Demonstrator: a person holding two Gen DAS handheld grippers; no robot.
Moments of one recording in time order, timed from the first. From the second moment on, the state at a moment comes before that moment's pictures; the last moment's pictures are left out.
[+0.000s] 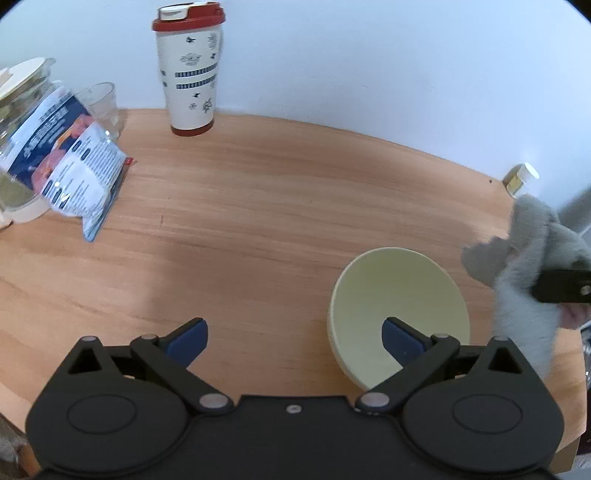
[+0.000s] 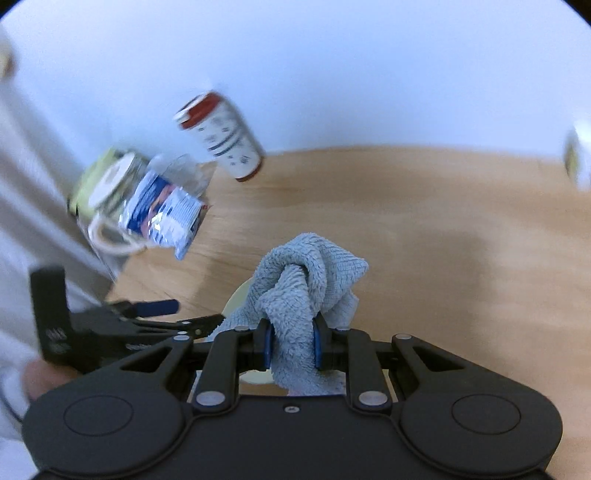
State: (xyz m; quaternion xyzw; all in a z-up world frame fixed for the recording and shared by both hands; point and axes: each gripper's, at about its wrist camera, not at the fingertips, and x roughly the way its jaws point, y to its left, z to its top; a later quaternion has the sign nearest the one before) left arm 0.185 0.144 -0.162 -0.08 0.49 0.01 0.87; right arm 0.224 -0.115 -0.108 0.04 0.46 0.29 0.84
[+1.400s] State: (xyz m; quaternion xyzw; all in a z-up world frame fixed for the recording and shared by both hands) left arm 0.251 0.203 -0.196 -0.14 0.51 -0.28 0.80; right arm 0.224 0.008 -0.161 -0.13 0.50 0.25 0.82
